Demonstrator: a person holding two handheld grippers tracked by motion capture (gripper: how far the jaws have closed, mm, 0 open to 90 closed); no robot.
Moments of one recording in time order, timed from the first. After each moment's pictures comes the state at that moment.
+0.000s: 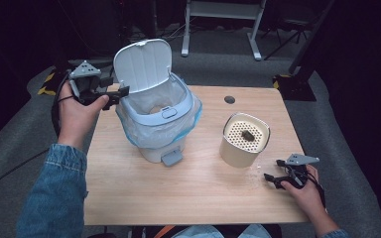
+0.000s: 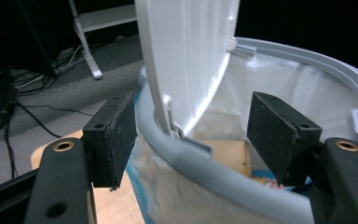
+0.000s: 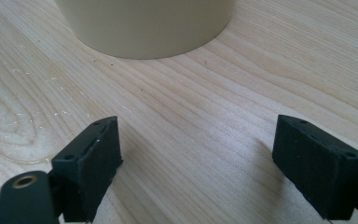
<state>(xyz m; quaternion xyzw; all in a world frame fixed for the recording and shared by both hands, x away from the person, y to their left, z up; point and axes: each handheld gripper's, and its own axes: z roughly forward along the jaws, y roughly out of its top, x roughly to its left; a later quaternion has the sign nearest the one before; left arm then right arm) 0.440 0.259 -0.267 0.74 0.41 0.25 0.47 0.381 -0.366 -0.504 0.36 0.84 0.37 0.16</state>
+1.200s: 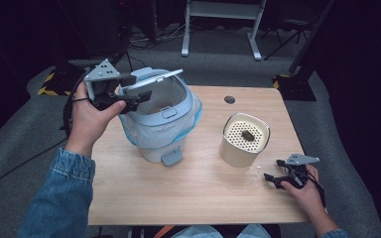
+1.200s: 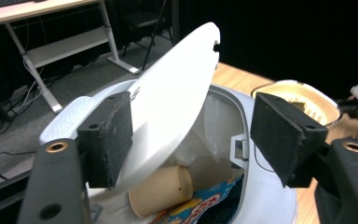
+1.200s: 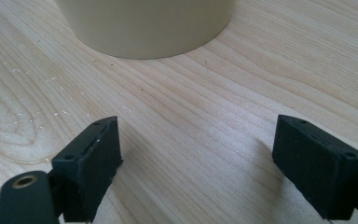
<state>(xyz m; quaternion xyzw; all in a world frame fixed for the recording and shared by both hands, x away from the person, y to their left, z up) 0.407 0.205 -0.244 0.78 0.30 0.22 0.50 0.381 -0.366 -0.504 0.36 0.84 0.37 0.16</state>
